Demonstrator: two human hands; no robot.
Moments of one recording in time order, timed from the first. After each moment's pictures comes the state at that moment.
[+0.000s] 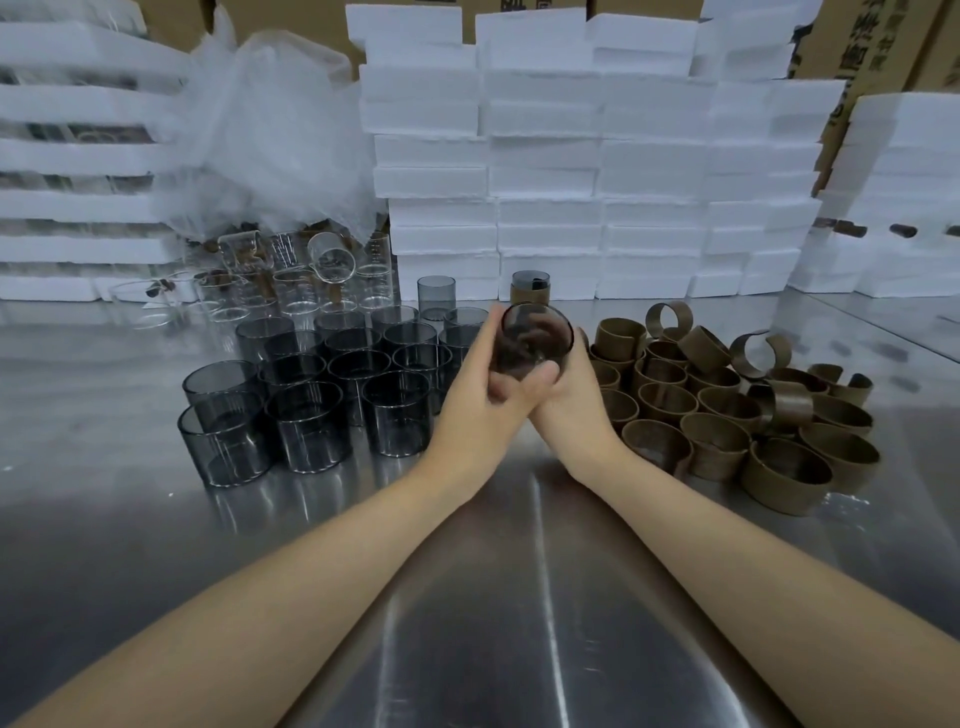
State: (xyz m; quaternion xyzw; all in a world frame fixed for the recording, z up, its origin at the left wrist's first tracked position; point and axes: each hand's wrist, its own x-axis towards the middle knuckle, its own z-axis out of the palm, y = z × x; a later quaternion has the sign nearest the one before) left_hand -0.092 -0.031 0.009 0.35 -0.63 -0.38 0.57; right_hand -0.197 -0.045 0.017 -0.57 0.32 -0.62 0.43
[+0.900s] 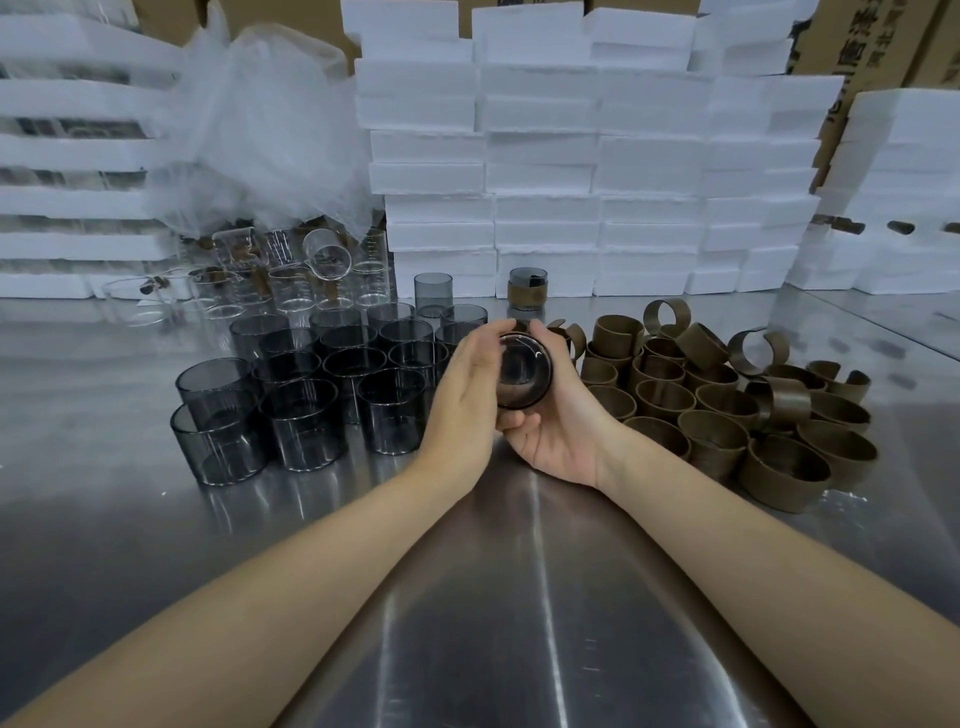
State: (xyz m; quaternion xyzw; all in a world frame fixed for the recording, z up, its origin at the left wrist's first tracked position) left_hand -0.095 -0.021 0.016 0.35 -0.56 -0.41 0.63; right_hand -0.205 -0.046 0.020 -0.38 0.24 -0.39 0.80
